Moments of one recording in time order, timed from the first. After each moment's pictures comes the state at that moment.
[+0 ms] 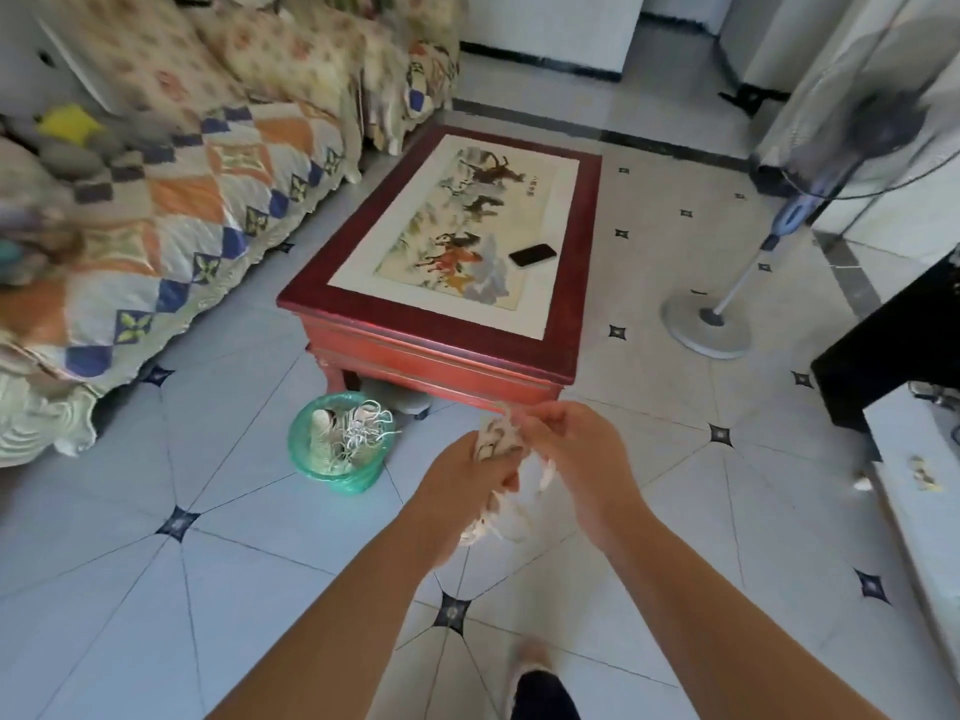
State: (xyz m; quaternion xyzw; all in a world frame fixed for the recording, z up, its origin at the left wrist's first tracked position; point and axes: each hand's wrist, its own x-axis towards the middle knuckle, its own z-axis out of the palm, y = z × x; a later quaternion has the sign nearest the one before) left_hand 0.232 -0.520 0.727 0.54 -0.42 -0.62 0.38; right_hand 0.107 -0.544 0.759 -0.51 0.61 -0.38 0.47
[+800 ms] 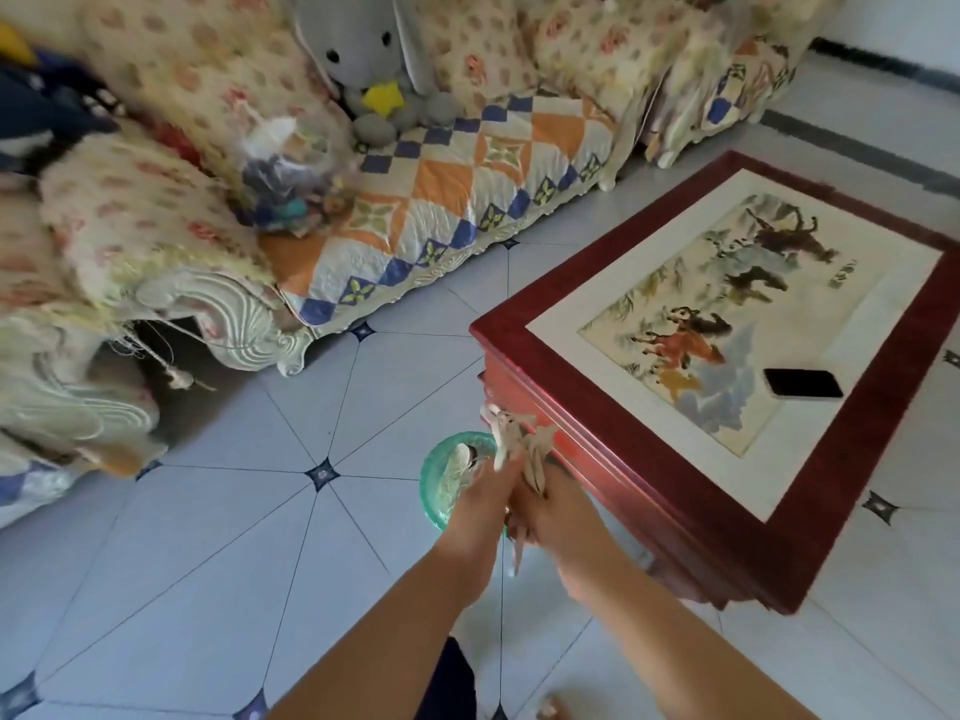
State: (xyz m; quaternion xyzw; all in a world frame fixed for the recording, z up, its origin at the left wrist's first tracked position) left_hand 0.376 -0.715 0.703 0.62 -0.09 -0.53 0.57; right_hand 0.307 -0.773 0.695 -0.63 0.39 -0.11 0.66
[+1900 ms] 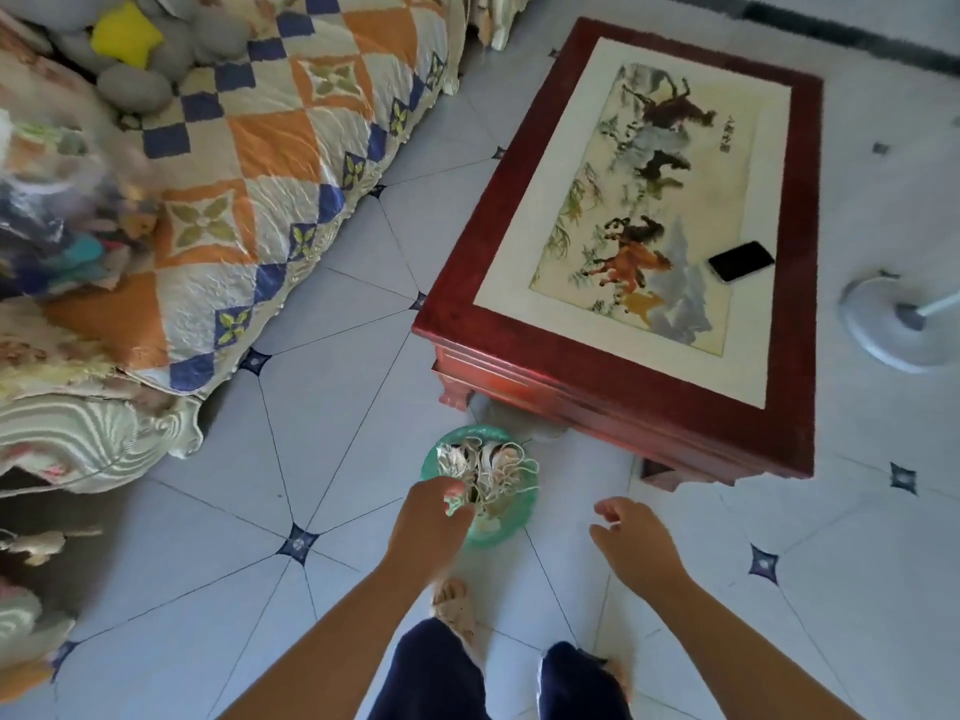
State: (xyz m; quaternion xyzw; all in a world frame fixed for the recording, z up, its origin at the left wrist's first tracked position) left_hand 0.606 -0.763 0.600 0.76 -0.43 -0.45 0.19; right_hand 0.382 -0.798 0.588 -0.59 0.70 0.05 0.39
